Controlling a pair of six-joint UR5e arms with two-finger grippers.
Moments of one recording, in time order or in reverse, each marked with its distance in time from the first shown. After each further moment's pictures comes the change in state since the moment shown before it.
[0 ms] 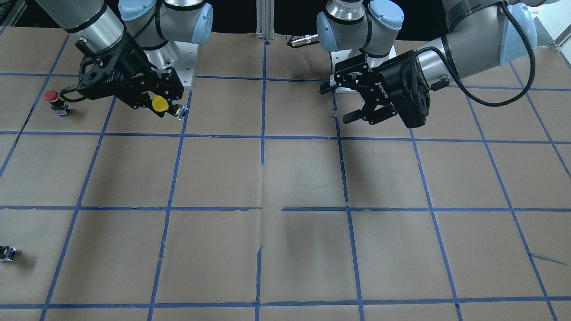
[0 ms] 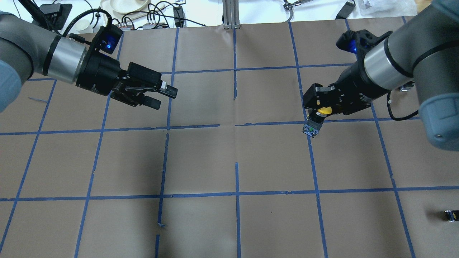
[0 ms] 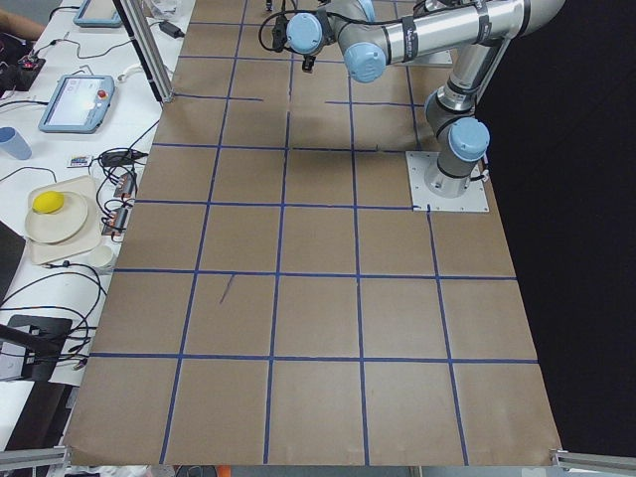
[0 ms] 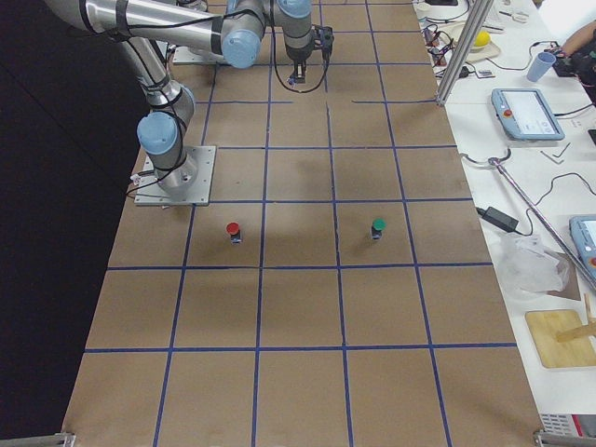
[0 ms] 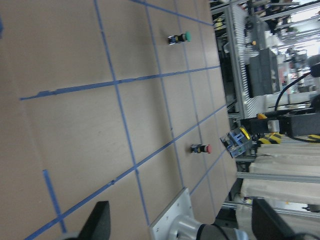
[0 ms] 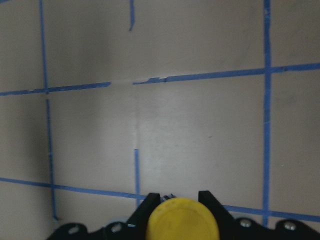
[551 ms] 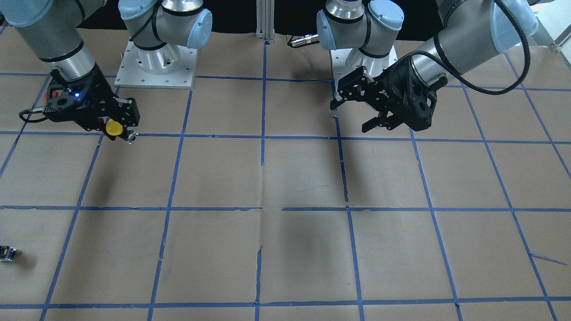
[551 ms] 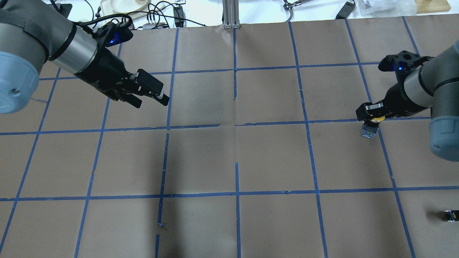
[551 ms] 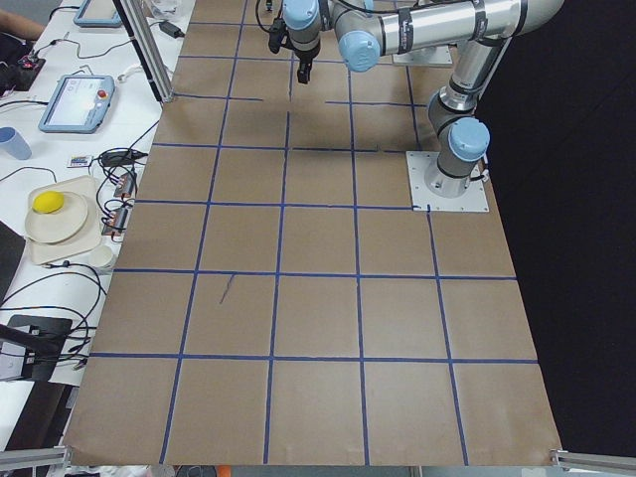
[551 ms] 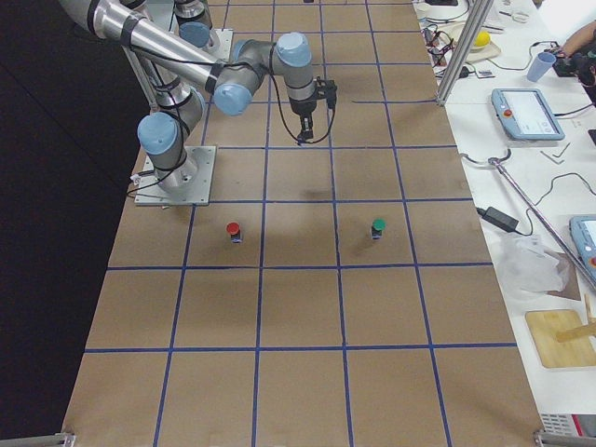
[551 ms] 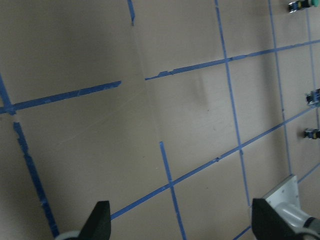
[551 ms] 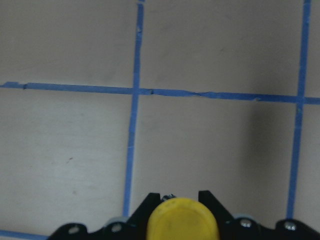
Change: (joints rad) left arm -0.118 -0.010 0.045 0.202 0.388 -0.196; right arm -0.263 0.059 0.141 -0.268 -0.171 -0.333
